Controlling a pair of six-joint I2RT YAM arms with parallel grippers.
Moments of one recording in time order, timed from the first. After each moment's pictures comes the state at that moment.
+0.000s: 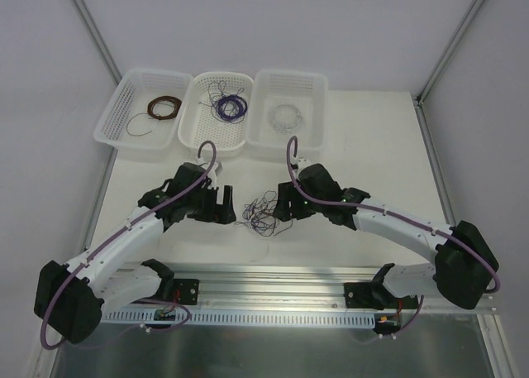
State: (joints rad) left arm -0.47 0.98 0.69 -0.60 0.18 -0.36; right arm 0.83 1.28 0.80 -0.29 -0.09 0.53
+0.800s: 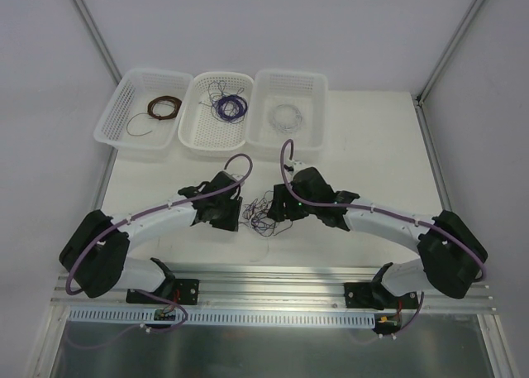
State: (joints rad) left arm -0.71 1.33 0.70 -0.48 0.03 -0.48; right arm 0.85 1.38 0.76 -0.11 -0.10 0.59
